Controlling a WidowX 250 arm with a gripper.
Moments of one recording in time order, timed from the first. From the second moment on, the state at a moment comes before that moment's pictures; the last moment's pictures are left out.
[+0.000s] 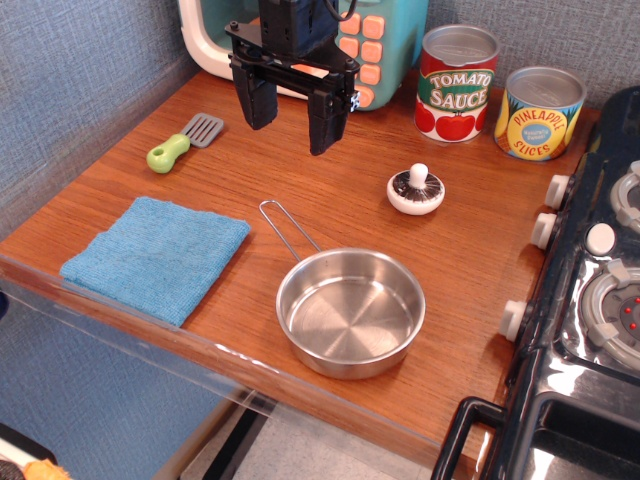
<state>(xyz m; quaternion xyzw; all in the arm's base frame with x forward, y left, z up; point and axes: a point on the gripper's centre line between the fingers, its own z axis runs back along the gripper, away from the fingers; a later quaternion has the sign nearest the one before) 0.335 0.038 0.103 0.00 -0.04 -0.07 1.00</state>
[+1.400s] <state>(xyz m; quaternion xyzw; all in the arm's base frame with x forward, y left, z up) 0.262 -0.069 0.076 0.01 0.00 -0.26 0.96</state>
